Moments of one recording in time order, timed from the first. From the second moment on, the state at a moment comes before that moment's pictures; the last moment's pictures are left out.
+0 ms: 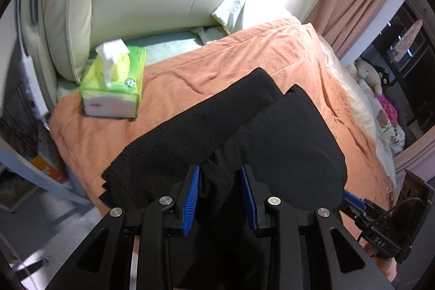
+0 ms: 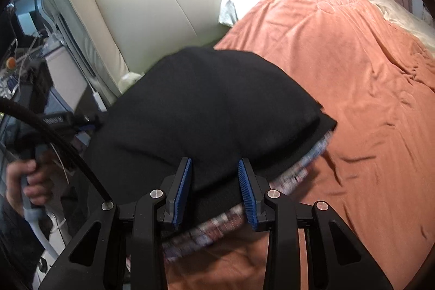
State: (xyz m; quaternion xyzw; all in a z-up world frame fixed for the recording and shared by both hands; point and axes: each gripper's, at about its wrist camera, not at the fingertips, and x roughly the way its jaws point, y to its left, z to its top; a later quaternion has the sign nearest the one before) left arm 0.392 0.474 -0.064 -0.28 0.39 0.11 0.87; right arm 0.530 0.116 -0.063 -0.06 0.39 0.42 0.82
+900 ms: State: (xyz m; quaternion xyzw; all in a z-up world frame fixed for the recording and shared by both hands) left arm 0.278 0.319 0.043 -0.16 0.32 0.14 0.92; right arm 0.408 -0.036 0.015 -0.04 0.33 0.39 0.86
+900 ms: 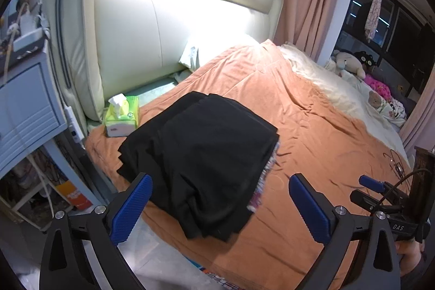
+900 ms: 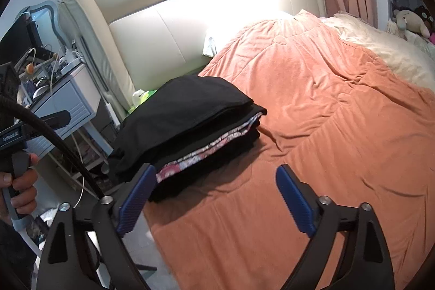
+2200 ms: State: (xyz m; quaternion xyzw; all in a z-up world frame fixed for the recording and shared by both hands) left arm 0.087 0.096 0.084 -0.04 0.22 0.03 0.97; right arm 0.136 -0.234 0.071 -0.04 0.27 0.26 0.93
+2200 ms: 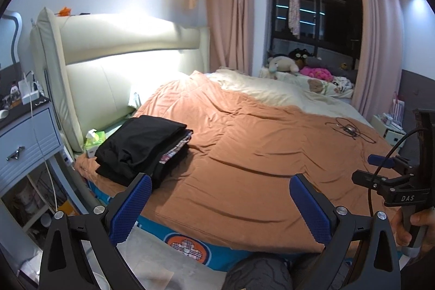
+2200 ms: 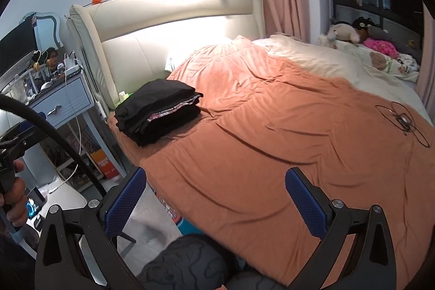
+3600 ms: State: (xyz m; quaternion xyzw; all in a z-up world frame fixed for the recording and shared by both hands) left arm -0.062 0.036 0.052 -0.02 0.16 0.01 0.99; right arm -0.086 -0.276 0.008 -0.01 0.18 0.15 0.97
